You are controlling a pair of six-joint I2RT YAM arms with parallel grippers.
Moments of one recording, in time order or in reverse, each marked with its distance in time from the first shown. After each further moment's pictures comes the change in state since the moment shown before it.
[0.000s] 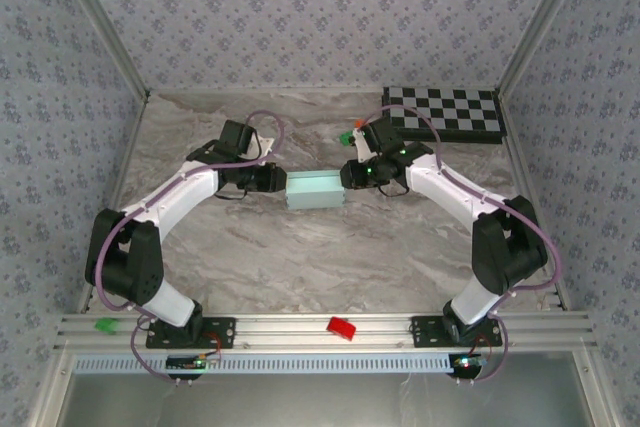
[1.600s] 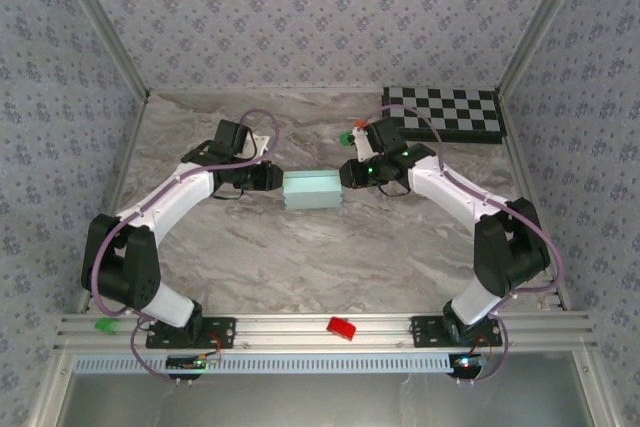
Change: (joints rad) left arm 0.019 -0.031 -0.014 0.020 -0.006 -0.001; right arm -0.008 -0.016 -0.026 0.059 -0.053 -0.027
